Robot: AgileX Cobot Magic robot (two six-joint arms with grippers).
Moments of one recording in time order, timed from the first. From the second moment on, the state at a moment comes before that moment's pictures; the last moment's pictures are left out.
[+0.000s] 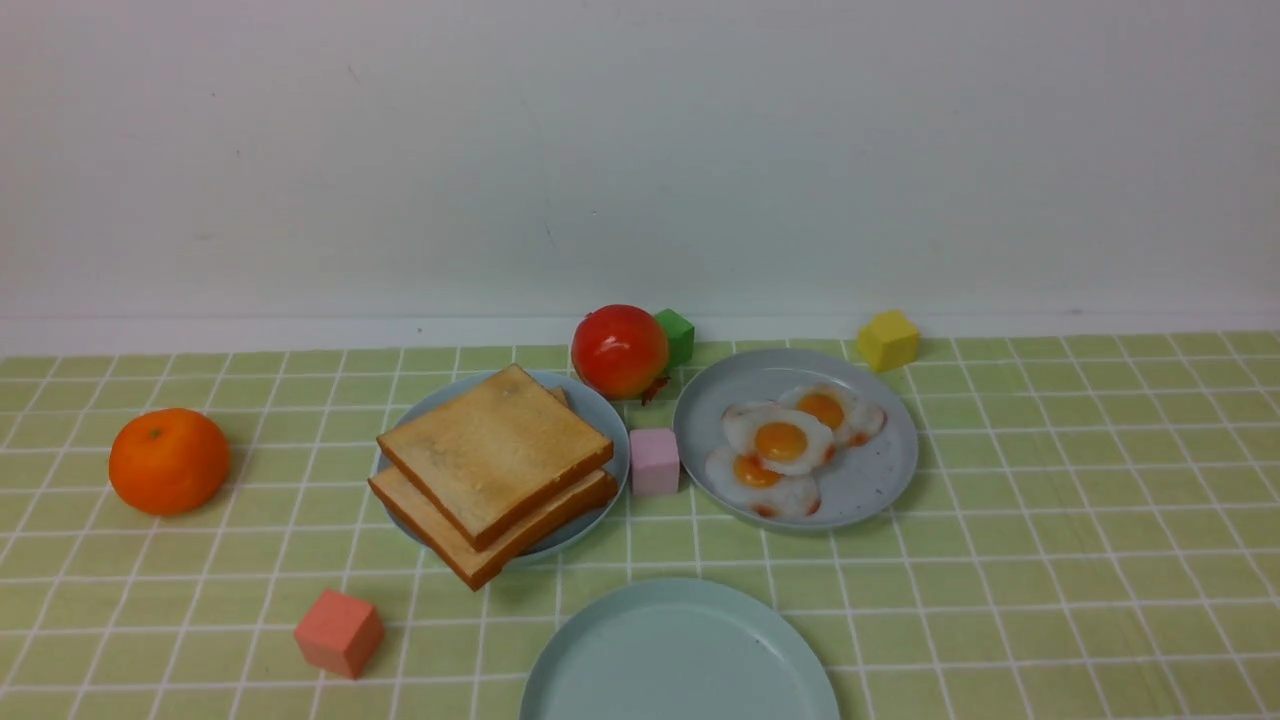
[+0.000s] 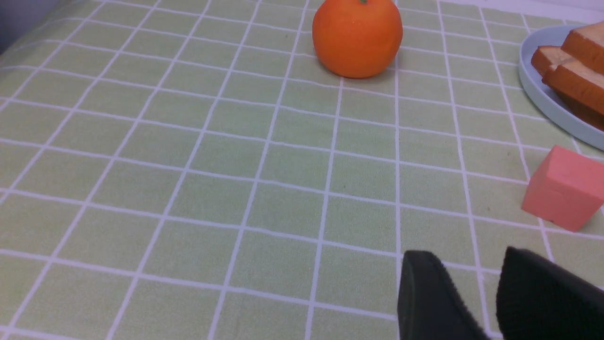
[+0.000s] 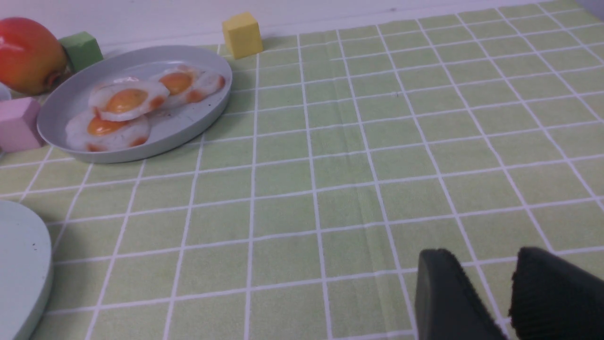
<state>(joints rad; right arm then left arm) -0.04 -0.01 0.02 0.08 0.39 0.00 0.05 -0.01 0.02 0.15 0.44 -0.27</state>
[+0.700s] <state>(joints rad) -0.04 -0.01 0.03 0.10 0.10 0.00 0.05 -0.01 0.03 0.20 0.02 -0.27</state>
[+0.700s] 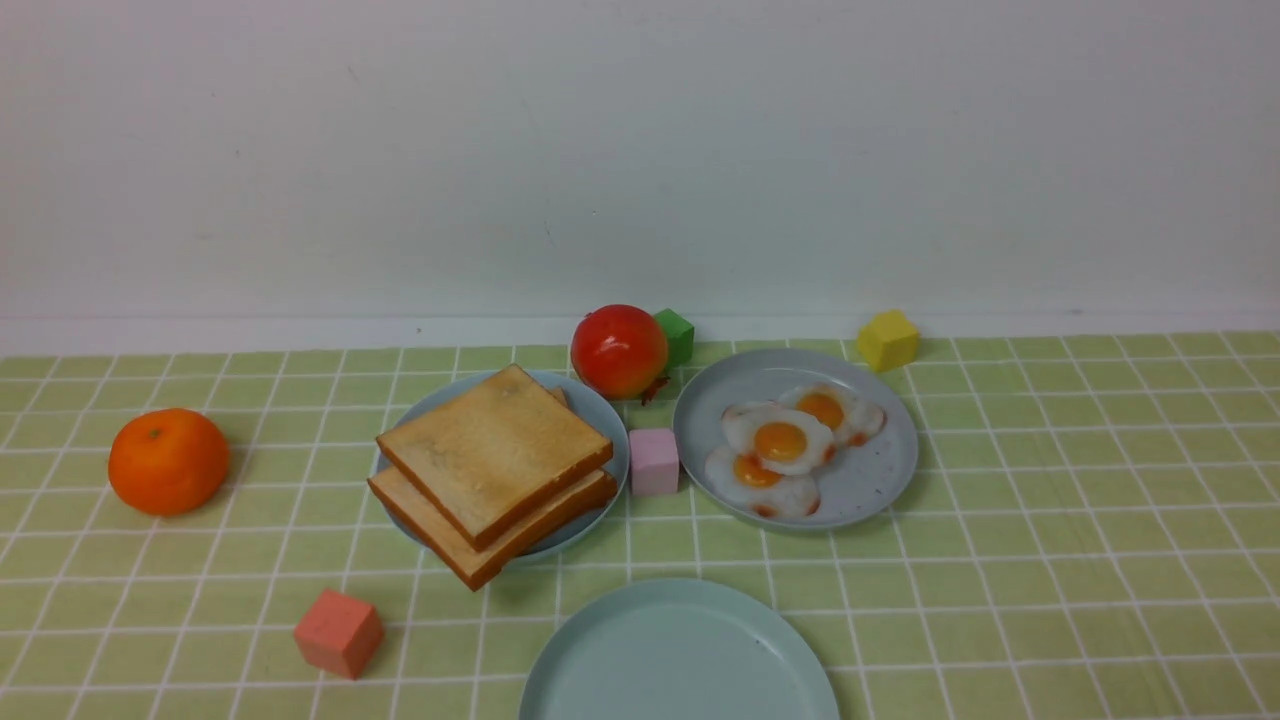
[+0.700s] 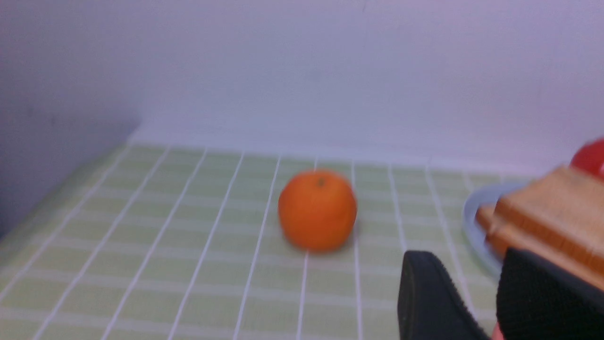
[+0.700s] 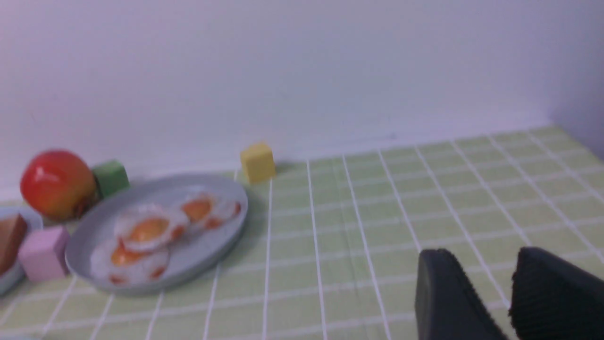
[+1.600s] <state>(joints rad) -0.04 0.15 -0.45 0.22 -0.18 0.26 0.05 0.14 -0.38 0.08 -0.36 -0.52</state>
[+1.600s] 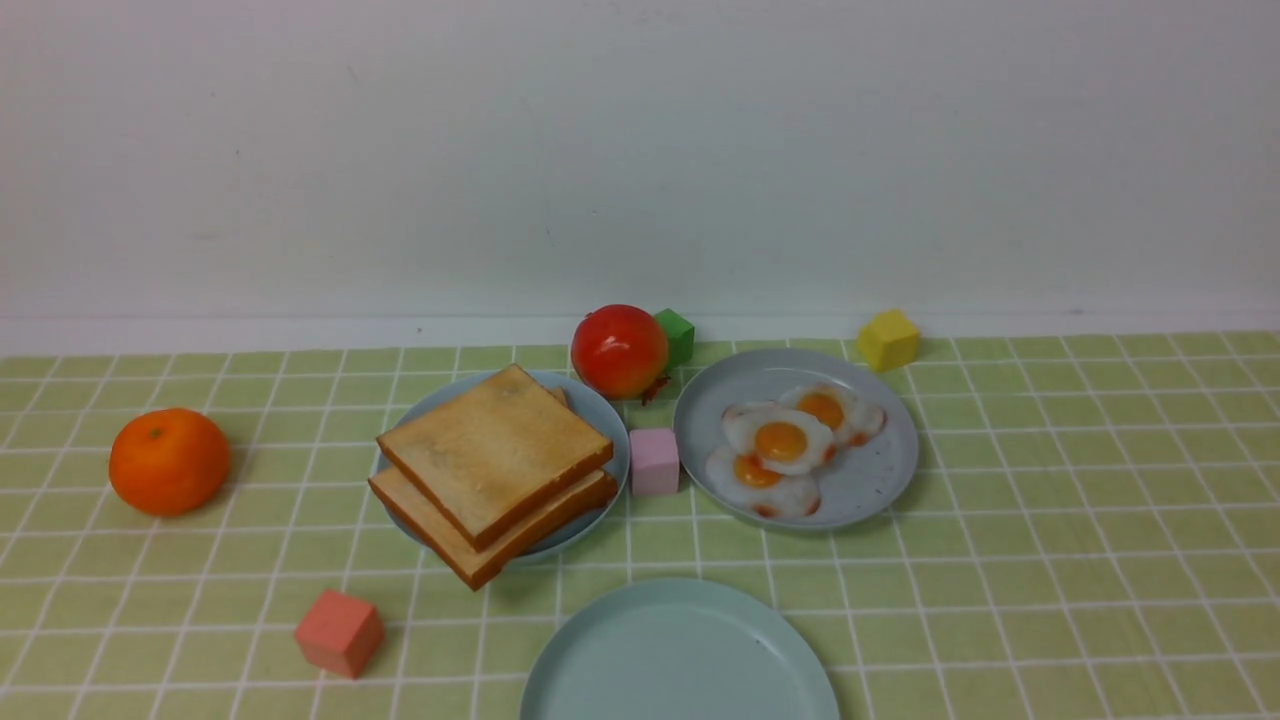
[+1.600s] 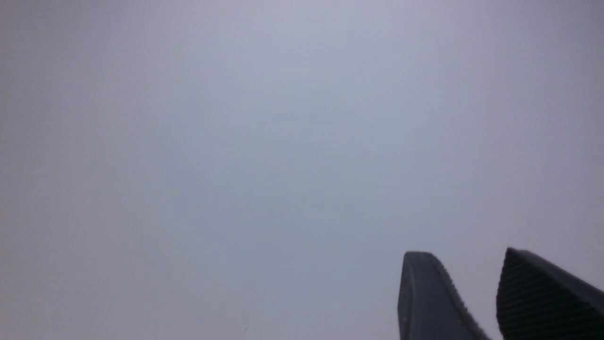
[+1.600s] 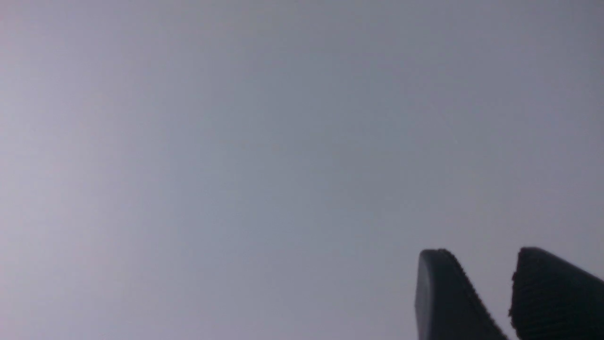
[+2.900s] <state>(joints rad) 0.20 0.74 -0.64 0.40 0.78 0.06 -0.04 1.69 -1.35 -0.52 0.87 -0.10</state>
